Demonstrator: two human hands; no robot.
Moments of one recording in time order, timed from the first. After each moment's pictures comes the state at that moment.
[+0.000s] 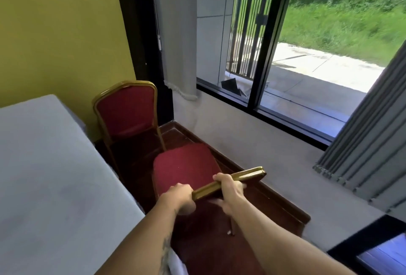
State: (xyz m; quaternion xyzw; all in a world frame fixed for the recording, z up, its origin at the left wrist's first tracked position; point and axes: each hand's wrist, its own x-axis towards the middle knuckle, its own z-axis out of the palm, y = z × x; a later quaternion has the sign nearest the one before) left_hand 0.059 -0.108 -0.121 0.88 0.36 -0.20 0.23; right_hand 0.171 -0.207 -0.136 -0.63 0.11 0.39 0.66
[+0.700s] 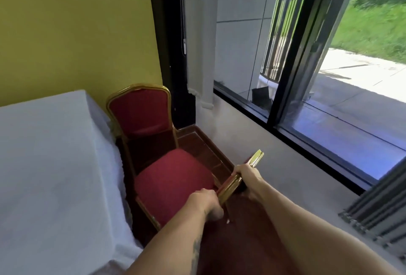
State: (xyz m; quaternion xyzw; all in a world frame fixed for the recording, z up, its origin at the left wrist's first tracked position) left_hand 0.242 -0.146 -0.110 0.83 0.45 -0.23 0.25; right_hand 0.389 -0.177 -0.131 -0.71 -0.08 0.46 0.53
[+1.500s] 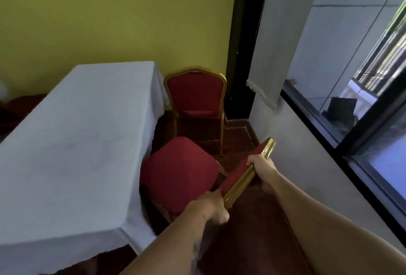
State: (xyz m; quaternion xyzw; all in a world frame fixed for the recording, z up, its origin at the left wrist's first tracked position) left_hand 0.249 -0.110 -0.137 0.68 0.59 -0.16 0.41; right_hand 0.434 -0.059 -0.152 -0.71 -0.22 0.53 0.41
